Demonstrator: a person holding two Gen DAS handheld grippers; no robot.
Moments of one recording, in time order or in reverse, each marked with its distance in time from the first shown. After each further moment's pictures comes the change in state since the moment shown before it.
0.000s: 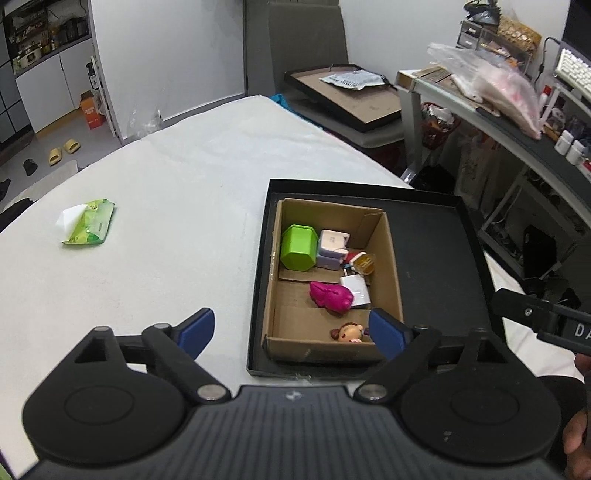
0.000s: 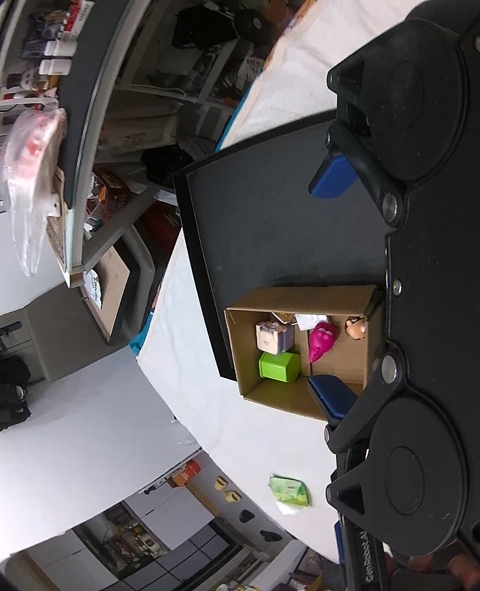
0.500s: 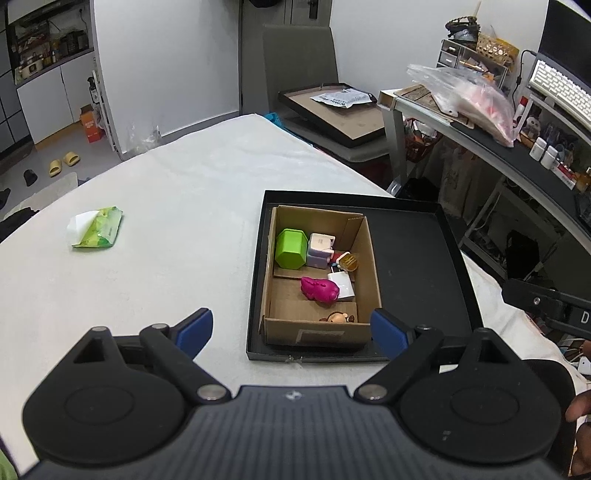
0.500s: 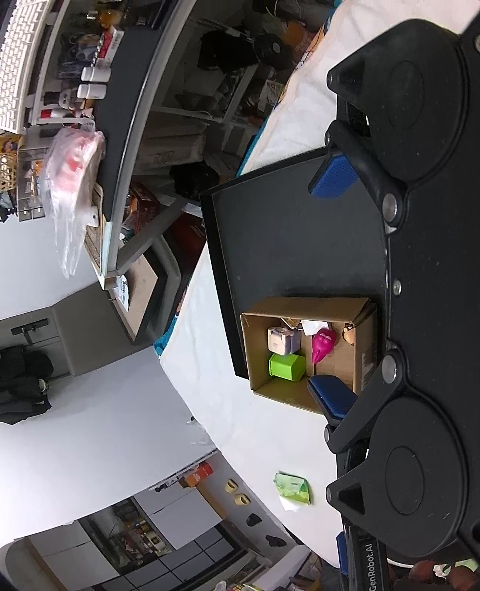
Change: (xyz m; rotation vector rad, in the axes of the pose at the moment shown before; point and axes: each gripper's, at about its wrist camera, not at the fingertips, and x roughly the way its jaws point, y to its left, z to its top) left arm -0.055 0.000 -0.024 0.004 -0.056 -0.020; right arm -0.058 0.000 -0.014 -0.022 -0.075 -0.030
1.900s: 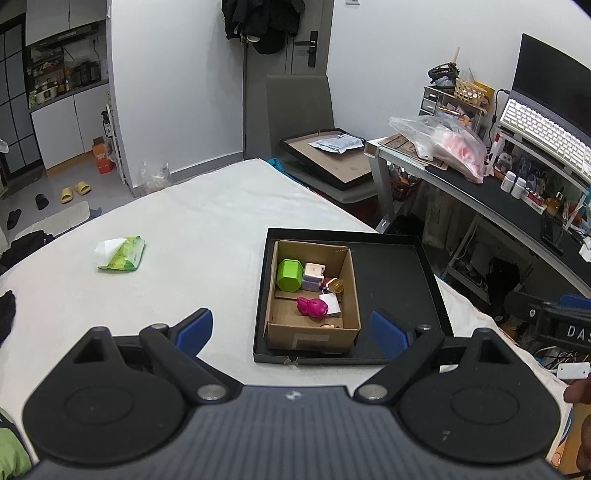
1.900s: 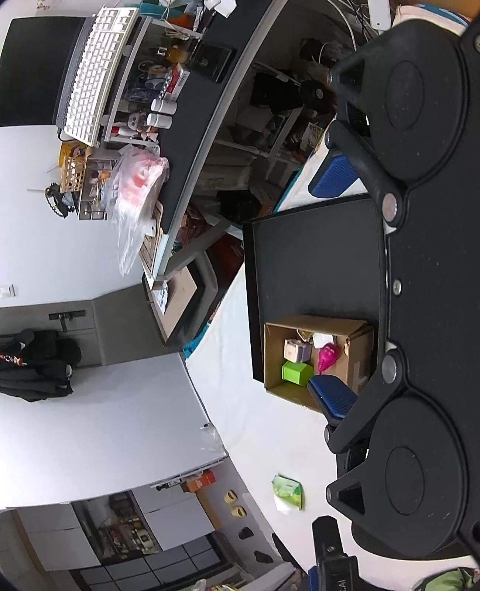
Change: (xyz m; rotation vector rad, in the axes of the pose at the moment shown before) left arm -0.103 -0.002 -0.022 -0.004 -0.138 0.000; right arm -0.089 0.022 -0.009 -0.123 -0.105 -0.077
